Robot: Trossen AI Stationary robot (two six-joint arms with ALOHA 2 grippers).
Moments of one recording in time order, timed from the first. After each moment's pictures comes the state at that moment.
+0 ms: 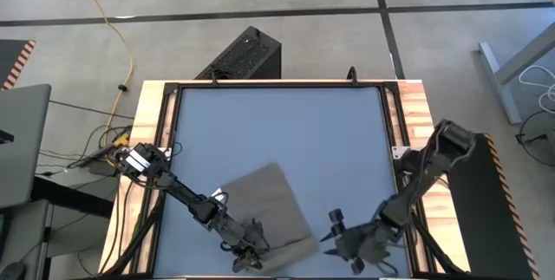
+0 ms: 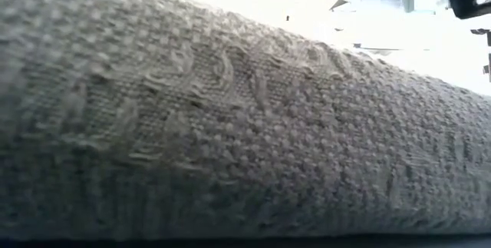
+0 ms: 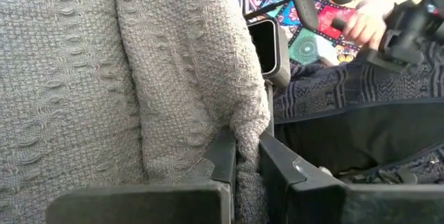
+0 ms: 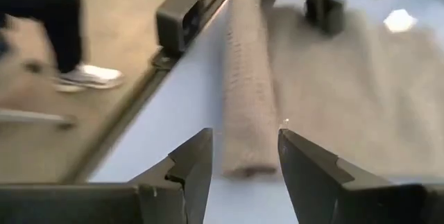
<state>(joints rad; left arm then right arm) -0.62 2.00 0.87 0.61 0.17 -1.10 0.88 1.63 0.84 0.12 0.51 0.18</state>
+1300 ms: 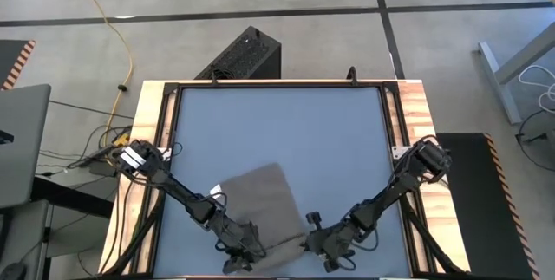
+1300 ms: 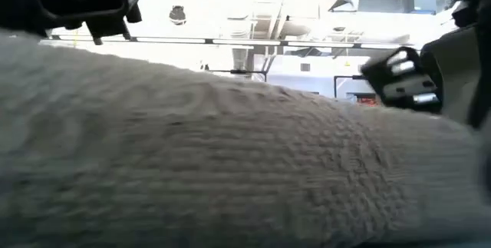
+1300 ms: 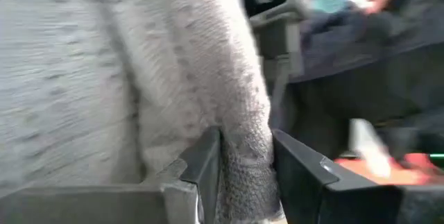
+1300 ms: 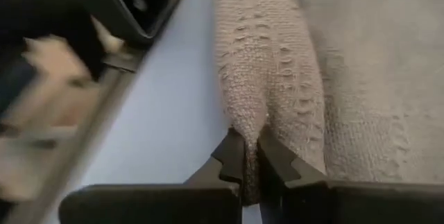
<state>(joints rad) -0.63 1.92 0.87 0.42 0.25 -0.93 0.73 1.91 0.93 0.23 0.21 0.35</state>
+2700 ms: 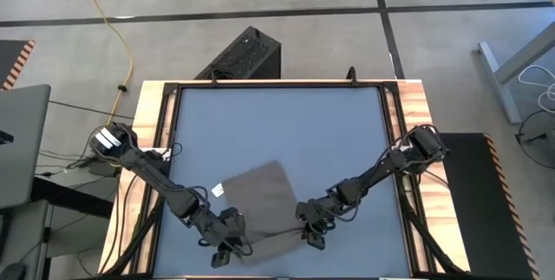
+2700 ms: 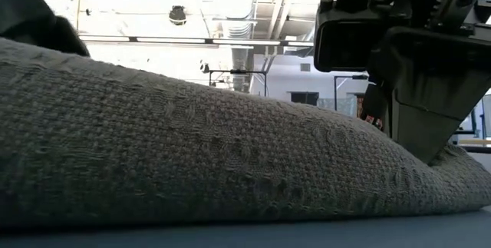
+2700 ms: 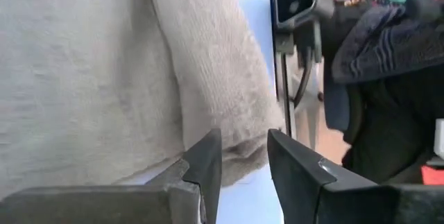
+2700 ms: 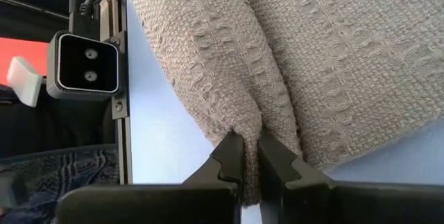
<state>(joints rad) -0.68 1.63 0.87 0.05 -0.02 -0.82 0.45 1.92 0.93 0.09 -0.18 0.79</state>
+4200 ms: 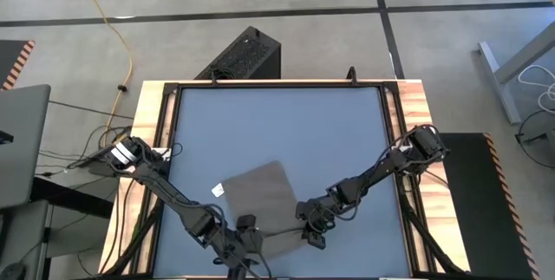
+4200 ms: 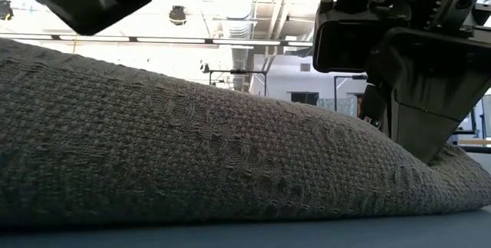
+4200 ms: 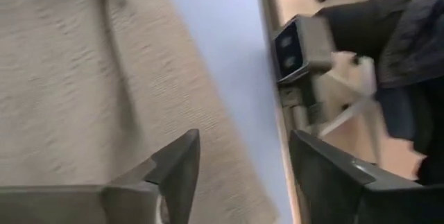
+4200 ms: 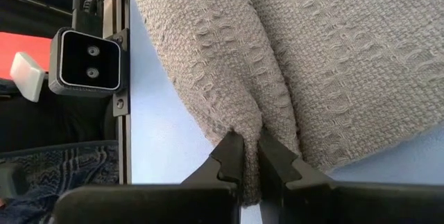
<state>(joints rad) -0.69 1.83 1.22 -0.17 -0.17 -0.60 0.44 1.92 0.93 0.11 -0.20 0.76</state>
